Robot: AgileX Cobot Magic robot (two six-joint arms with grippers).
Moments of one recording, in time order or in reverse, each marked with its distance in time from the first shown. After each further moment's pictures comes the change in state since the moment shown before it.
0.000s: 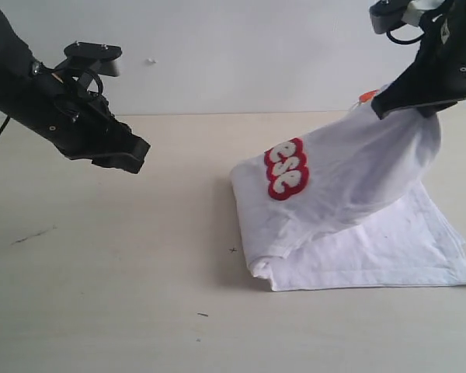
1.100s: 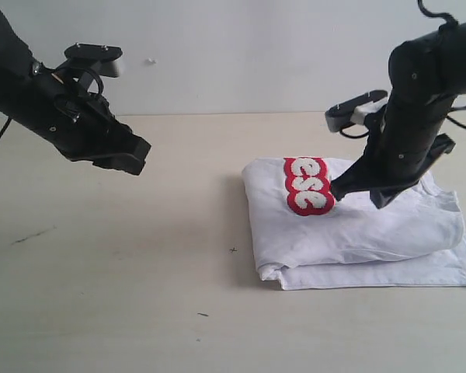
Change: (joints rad) left arm 0.000 0.000 0.001 -0.019 0.007 0.002; right arm 0.002 0.269 0.054 0.252 -0.054 -0.122
